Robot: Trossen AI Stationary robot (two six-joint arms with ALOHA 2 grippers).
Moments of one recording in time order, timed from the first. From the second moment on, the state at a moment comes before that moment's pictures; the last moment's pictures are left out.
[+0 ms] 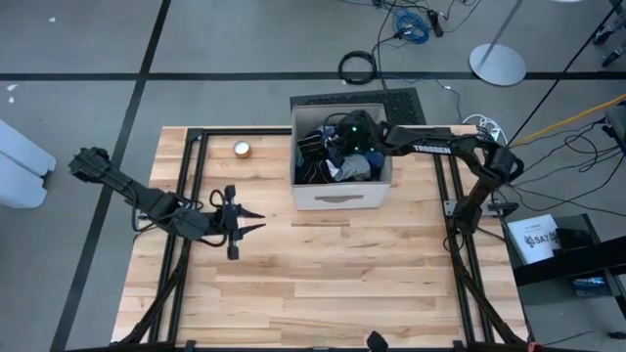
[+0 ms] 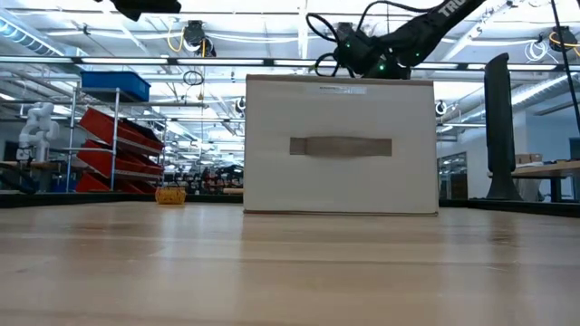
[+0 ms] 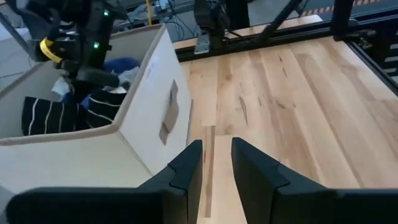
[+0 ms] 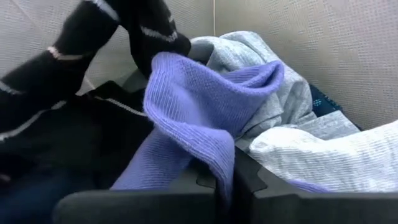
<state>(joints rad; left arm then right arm) -0.49 0.87 0.69 -0.24 -0.60 -0.02 -0.52 1.71 1.15 -0.15 0.02 0.15</state>
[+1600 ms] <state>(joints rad) -0.48 0.59 0.78 -0.16 -0.64 0.17 -0.25 0.96 1.15 -0.45 -0.01 0.15</state>
